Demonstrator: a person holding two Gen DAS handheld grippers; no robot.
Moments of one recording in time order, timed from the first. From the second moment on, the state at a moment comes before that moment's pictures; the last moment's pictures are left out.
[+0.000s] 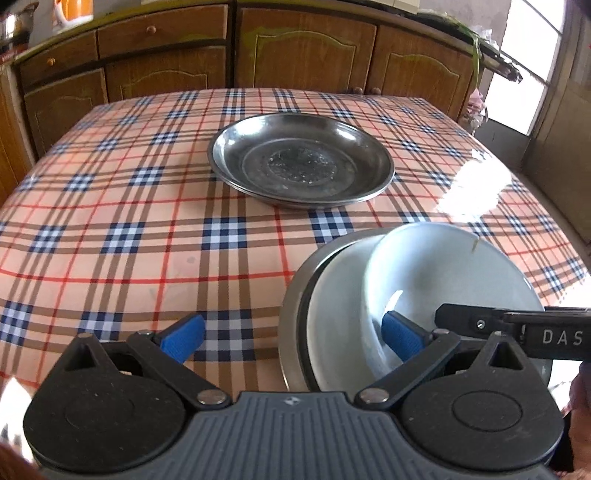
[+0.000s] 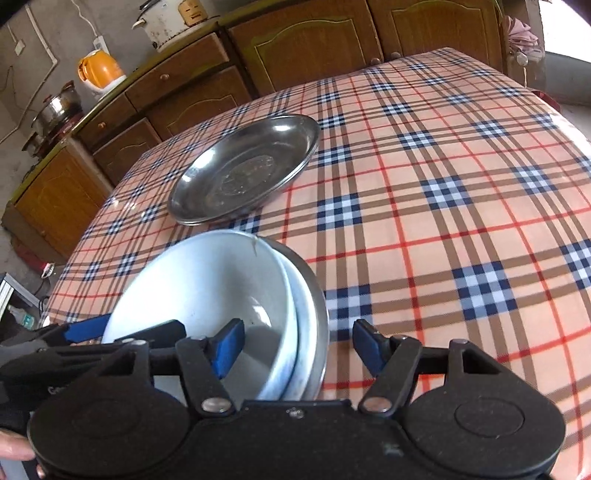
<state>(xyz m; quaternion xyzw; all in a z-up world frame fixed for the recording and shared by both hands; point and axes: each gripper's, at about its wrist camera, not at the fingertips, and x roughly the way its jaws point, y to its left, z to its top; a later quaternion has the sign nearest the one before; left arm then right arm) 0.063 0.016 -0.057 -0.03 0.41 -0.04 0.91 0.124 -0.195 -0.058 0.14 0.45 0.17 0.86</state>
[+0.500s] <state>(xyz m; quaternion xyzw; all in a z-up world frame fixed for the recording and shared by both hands) 0.064 0.010 -0.063 -0.08 0.42 -0.12 0.90 0.120 -0.197 -0.060 0.18 0.46 0.19 0.85</state>
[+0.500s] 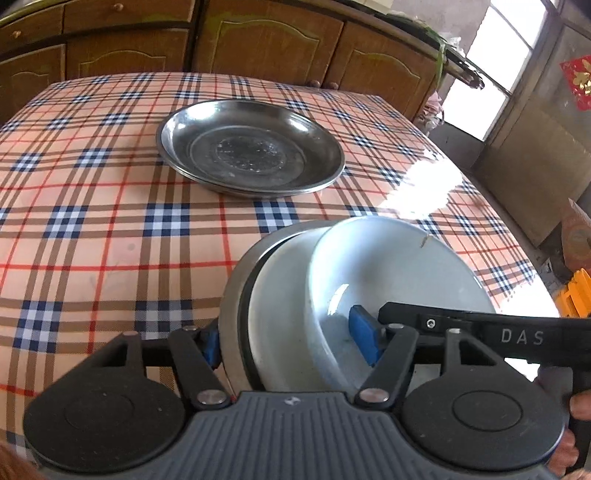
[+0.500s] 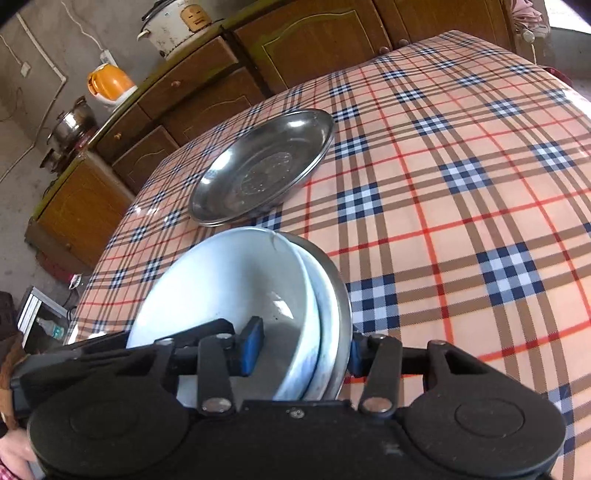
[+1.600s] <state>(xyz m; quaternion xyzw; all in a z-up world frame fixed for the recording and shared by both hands) 0.030 0.015 -0.015 -0.08 0.38 -0.10 0.92 0.091 -0.189 -0.008 0.16 0.41 0.21 0.87</state>
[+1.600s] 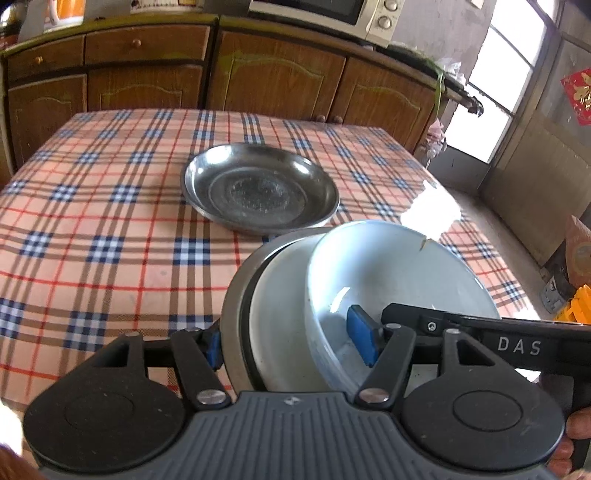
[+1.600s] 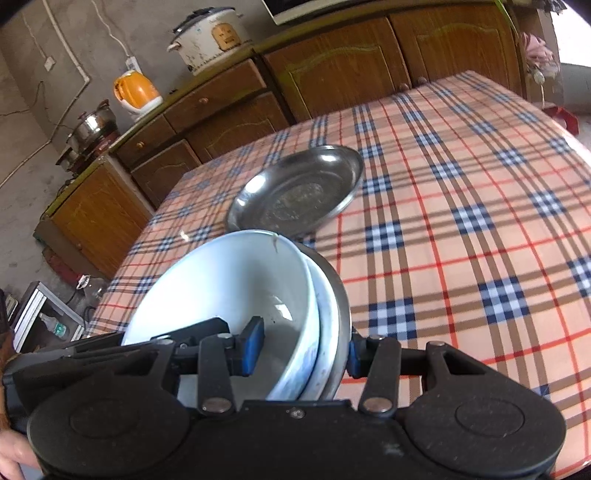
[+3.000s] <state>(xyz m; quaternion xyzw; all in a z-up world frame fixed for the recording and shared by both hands) 0.037 0.035 0.078 -0.06 0.30 -0.09 0.95 0.111 -0.164 0.104 0.14 0.34 0.24 0.90</state>
